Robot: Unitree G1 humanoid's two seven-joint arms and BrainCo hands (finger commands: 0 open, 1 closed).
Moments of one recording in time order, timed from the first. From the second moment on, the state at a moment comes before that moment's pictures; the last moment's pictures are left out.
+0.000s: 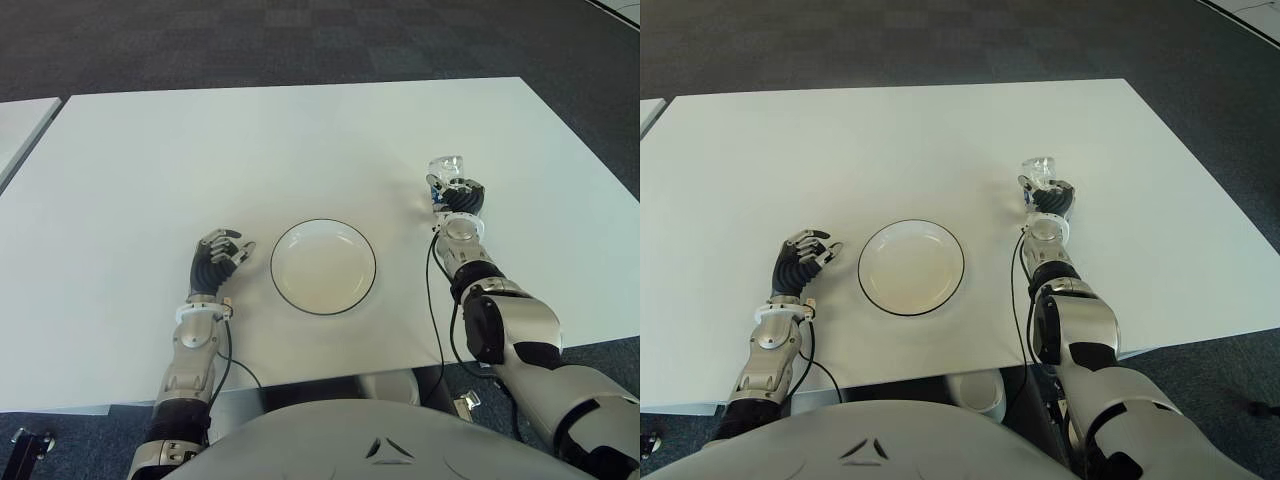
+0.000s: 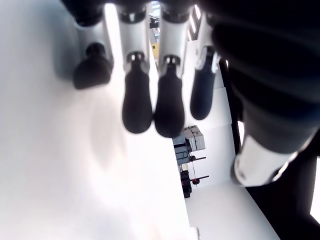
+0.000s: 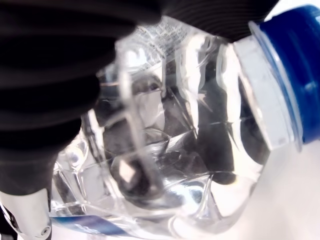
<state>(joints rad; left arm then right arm) 0.19 0.10 0.08 0.26 0.09 -0.25 0.11 -0.69 -0.18 -0.22 1.25 -0.06 -0.27 -0.50</state>
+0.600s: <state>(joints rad) 0.18 0.10 0.08 0.26 0.09 -0.25 0.11 -0.63 -0.08 -0.15 1.18 -0.13 -0.48 -0.68</state>
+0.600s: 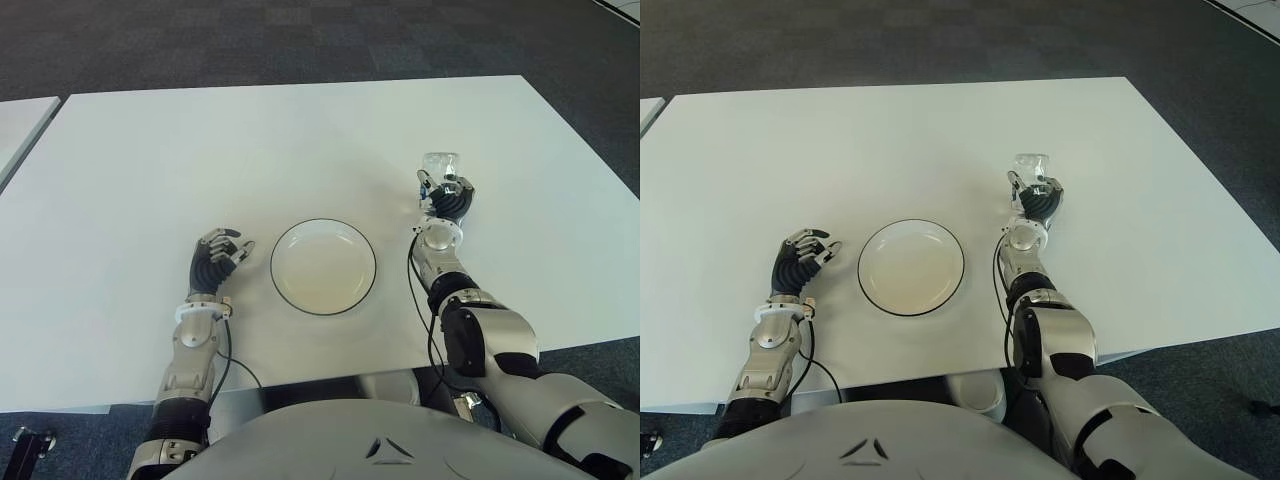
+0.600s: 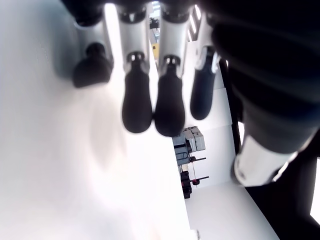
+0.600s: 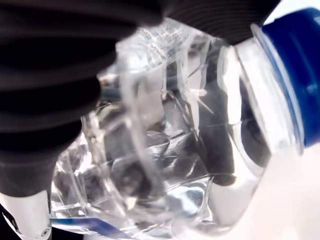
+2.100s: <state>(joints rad) 0.21 0.10 0.06 0.23 0.10 -0.25 0.12 -0.35 -0.12 0.40 0.47 -0.92 -0.76 -1.14</state>
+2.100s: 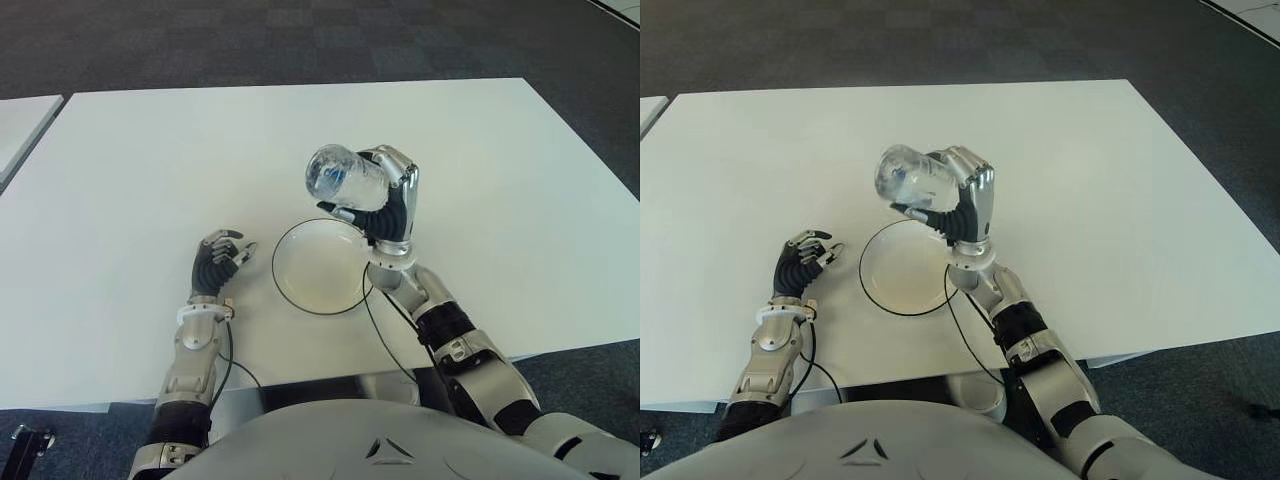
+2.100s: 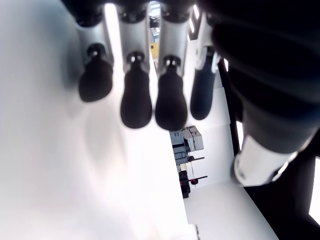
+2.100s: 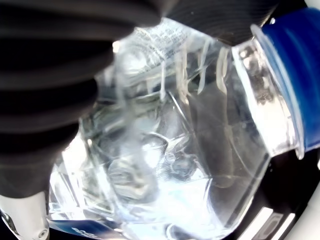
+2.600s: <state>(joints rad) 0.21 0.10 0.06 0.23 0.10 -0.26 0.12 -0.34 -0.26 0.50 0.56 -0.67 -0.89 -0.48</state>
